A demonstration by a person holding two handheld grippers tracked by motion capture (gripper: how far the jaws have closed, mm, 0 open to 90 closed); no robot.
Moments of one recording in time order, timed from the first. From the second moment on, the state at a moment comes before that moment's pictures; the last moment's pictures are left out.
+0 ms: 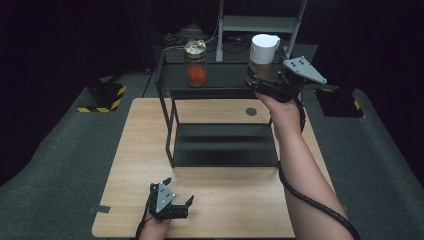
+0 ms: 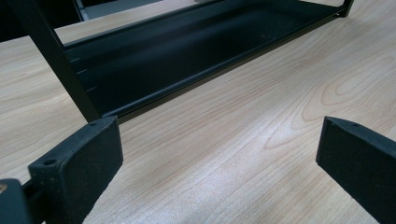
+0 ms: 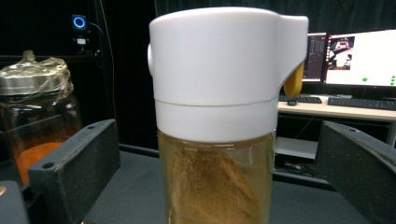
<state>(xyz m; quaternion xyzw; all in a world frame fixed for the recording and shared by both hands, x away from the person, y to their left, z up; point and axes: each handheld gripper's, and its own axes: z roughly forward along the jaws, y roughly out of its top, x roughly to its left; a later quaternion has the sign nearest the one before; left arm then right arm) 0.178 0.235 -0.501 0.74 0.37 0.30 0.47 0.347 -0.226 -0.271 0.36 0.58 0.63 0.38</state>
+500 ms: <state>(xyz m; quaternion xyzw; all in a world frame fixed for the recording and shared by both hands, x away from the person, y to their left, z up) 0.179 0.235 -0.500 0.74 0.37 0.30 0.47 0.320 -0.242 -0.275 0.34 0.58 0.64 0.37</state>
